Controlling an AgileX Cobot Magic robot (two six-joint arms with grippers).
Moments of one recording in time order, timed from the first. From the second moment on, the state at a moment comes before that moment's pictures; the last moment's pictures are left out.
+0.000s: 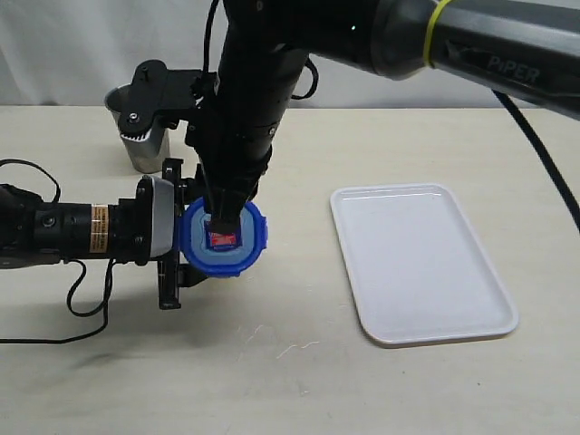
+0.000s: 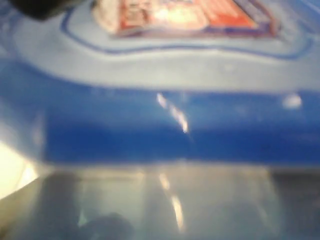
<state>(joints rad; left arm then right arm) -0.01 2.11 -0.84 1.25 -1.09 0.28 0.75 2.04 -1.87 0.06 1.17 -0.77</state>
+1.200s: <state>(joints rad) 0.00 2.09 -0.84 1.03 -1.19 -0.15 0.68 1.98 -1.91 -0.25 1.07 -0.11</state>
